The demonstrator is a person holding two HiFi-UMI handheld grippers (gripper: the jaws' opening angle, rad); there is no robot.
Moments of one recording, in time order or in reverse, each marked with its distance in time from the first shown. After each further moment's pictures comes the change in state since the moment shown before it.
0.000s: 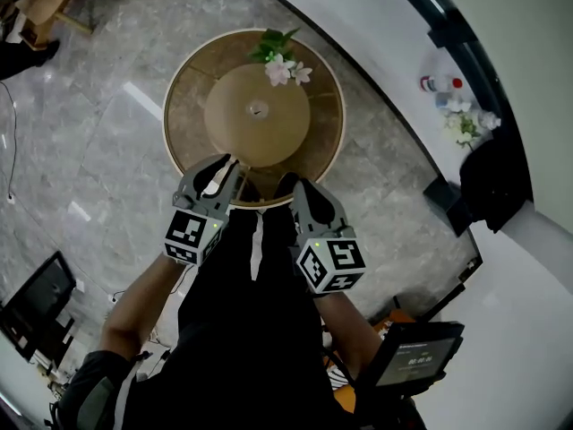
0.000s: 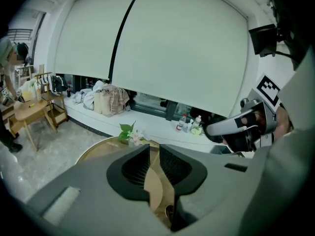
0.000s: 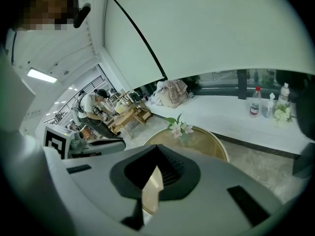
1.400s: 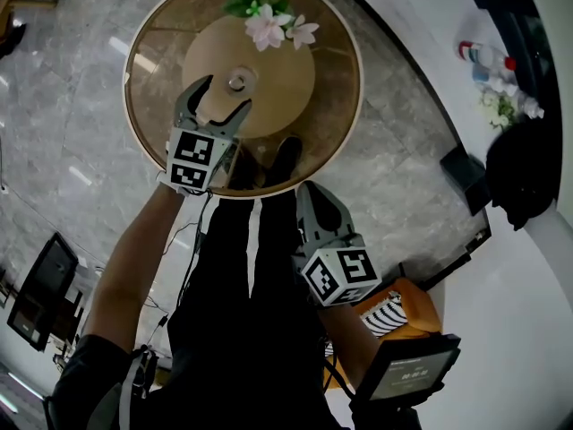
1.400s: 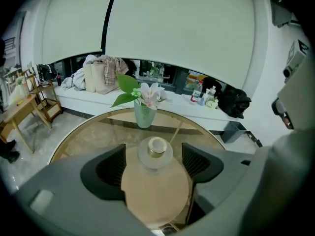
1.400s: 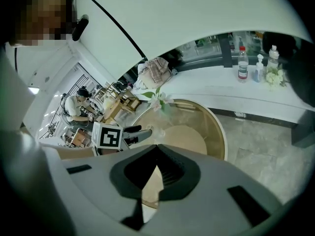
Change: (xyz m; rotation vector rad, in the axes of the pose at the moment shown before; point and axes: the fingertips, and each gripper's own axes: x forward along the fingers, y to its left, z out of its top) left arm 0.200 0.086 -0.127 0.079 0.190 0.019; right arm 0.061 -0.082 -0.094 0.184 0.168 -0.061
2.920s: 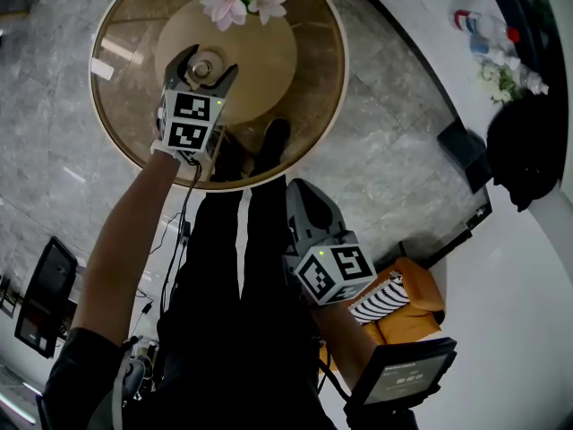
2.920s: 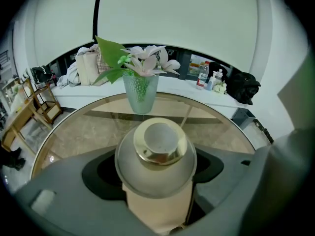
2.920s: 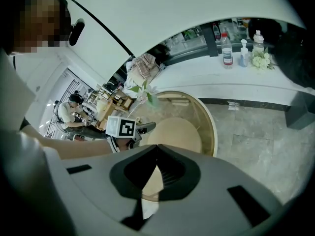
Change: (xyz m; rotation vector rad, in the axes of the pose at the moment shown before) left arm 0.080 0.002 -0.033 0.051 0.111 0.054; right arm -0.003 -0.038 -0.038 0.119 0.040 -0.038
